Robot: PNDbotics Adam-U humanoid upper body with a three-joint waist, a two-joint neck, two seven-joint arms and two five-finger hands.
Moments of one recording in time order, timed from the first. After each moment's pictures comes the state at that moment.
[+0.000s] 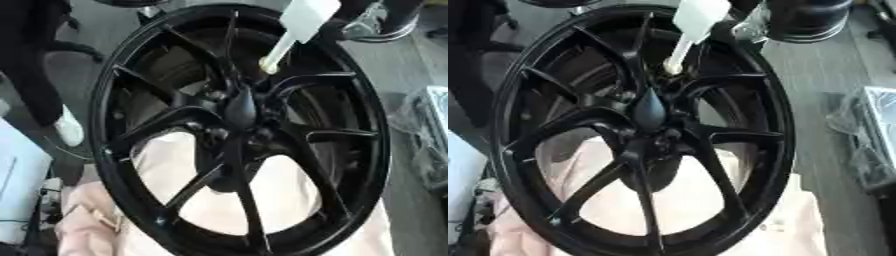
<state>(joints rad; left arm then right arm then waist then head) -0.41 0.33 0.19 -1.66 0.25 0.06 0.30 -1.05 -0.91 0.26 -1.62 -0.04 -0.34 0.72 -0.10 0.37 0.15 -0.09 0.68</state>
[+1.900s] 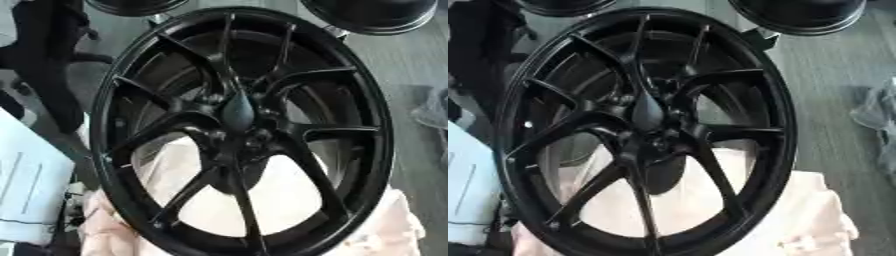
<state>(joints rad) -0.36 0.35 0.24 -1.67 0.25 0.03 0.36 -0.02 -0.68 -0.40 -1.76 -0.17 -0.18 -0.26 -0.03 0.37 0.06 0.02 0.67</state>
